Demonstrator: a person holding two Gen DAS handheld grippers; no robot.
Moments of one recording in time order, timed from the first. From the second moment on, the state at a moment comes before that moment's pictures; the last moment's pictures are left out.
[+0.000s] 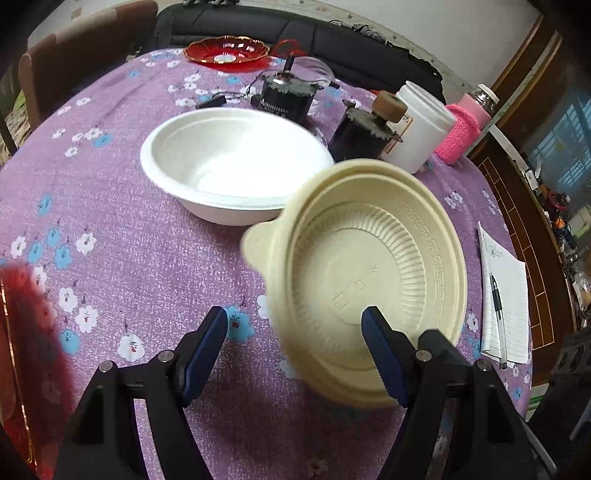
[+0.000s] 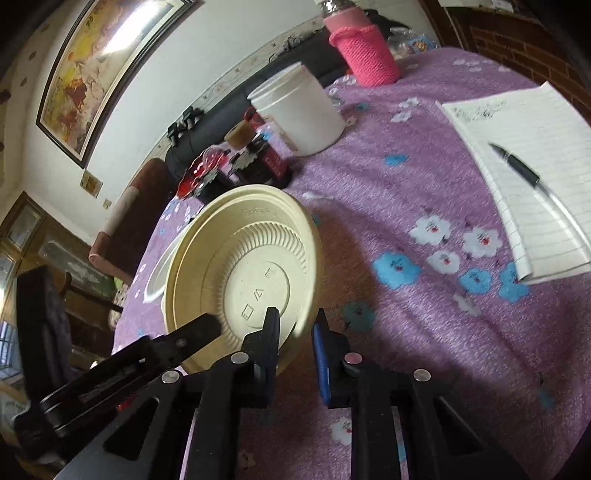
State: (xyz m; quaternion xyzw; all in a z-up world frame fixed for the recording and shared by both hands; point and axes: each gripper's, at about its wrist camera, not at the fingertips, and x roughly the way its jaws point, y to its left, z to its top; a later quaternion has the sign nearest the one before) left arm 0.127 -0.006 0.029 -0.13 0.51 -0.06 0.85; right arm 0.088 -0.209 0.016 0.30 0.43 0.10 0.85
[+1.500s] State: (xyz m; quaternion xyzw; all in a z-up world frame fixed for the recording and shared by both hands) left arm -0.008 0.060 0.106 -0.05 0.40 0.00 0.92; right arm 0.024 -0.114 0.071 0.19 0.36 0.21 0.89
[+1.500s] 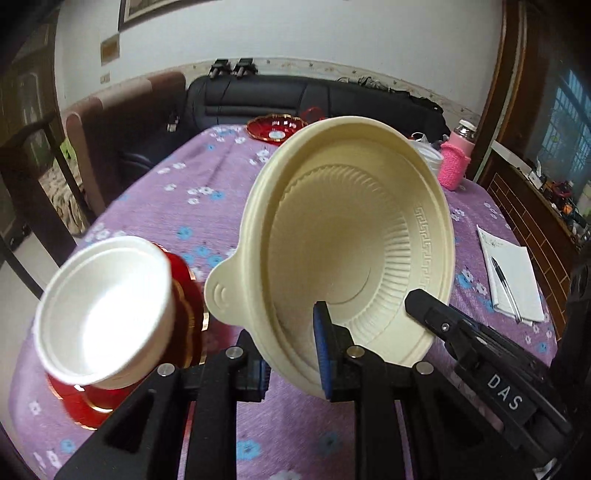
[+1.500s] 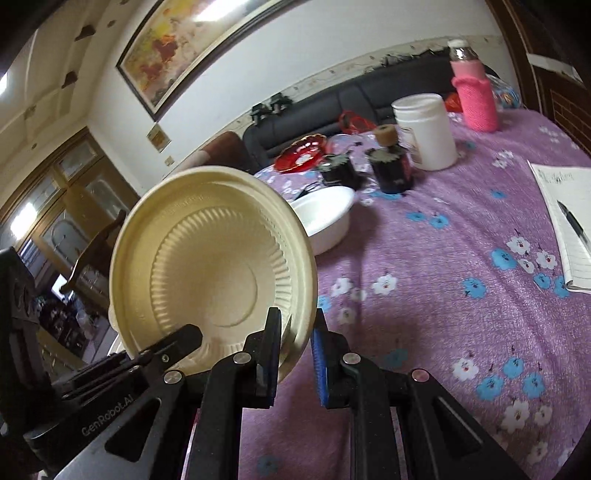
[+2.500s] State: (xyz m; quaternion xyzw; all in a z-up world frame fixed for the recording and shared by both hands) left arm -0.075 0.223 0.145 -0.07 0.36 0.03 0.93; right arm -0.025 0.068 0.137 0.07 0.37 0.24 0.89
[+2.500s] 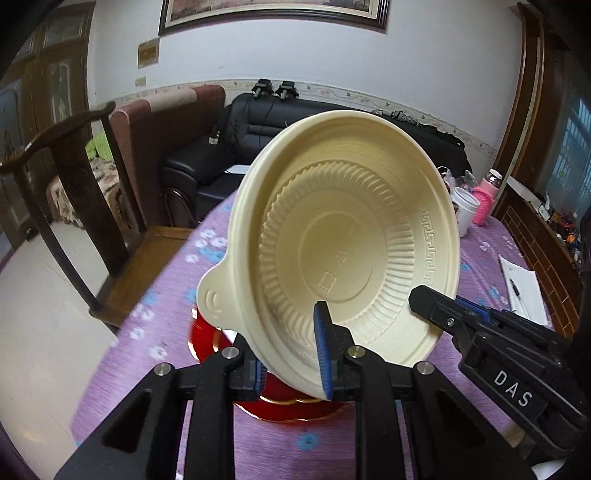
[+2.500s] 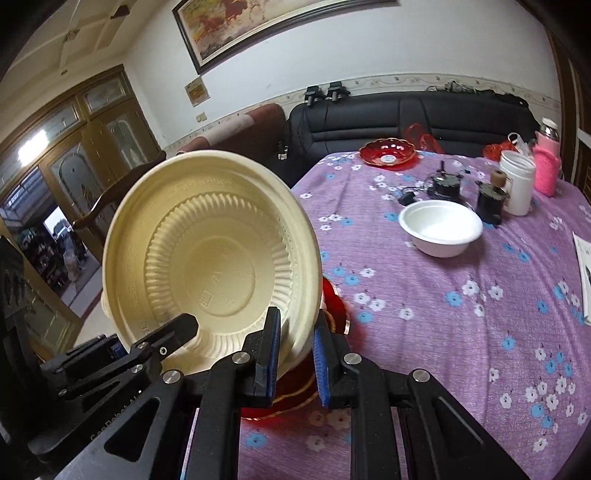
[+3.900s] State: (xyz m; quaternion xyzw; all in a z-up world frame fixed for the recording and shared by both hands) left arm -0.033 0.270 0.098 -0.08 0.43 0.08 0.90; right arm 0.005 0.109 0.101 0.05 0.41 0.22 0.88
